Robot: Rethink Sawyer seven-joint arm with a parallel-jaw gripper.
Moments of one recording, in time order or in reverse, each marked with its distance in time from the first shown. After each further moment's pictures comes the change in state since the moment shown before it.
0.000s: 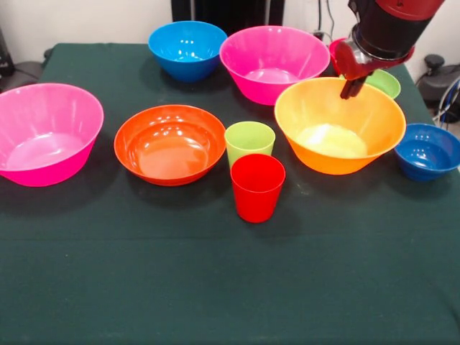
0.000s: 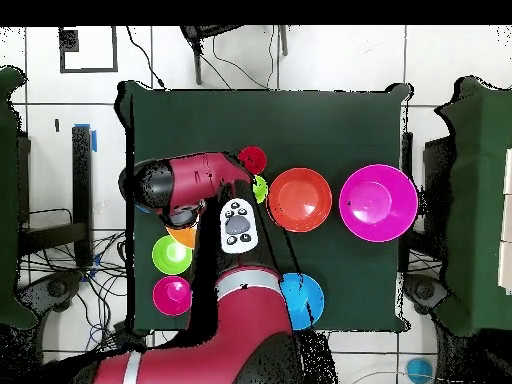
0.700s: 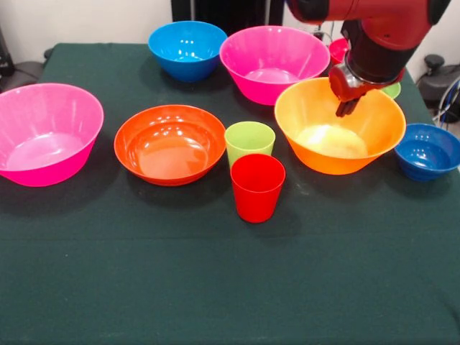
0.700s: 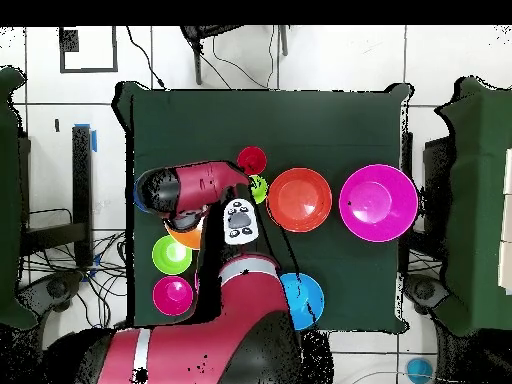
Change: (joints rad) arm -0.002 0.083 0.000 -0.002 0.000 -0.083 0.000
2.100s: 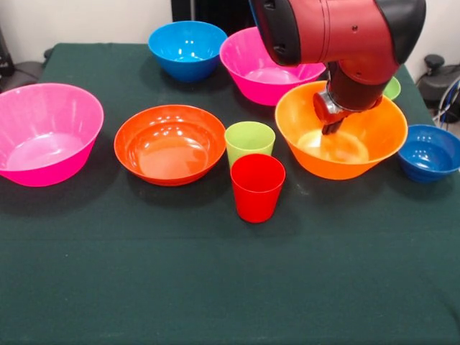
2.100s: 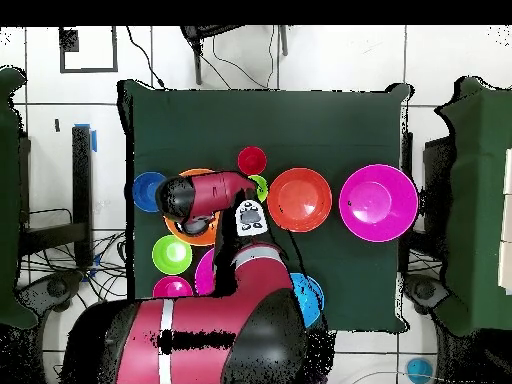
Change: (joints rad) arm -0.026 0.110 0.002 -0.017 0.000 -0.074 0.000
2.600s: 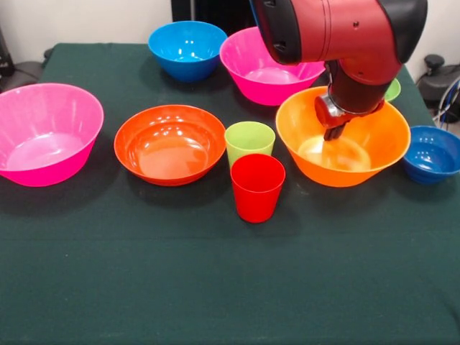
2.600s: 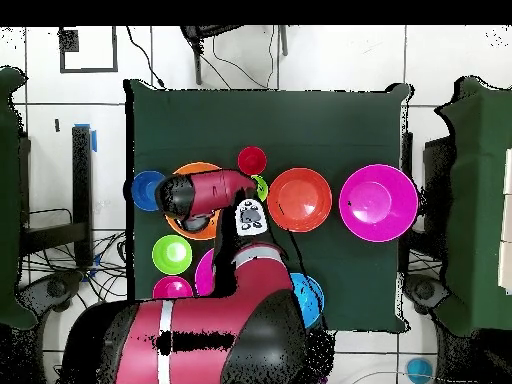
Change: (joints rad) arm 0.001 -0.003 -0.002 -0.010 0.000 -0.026 0.000
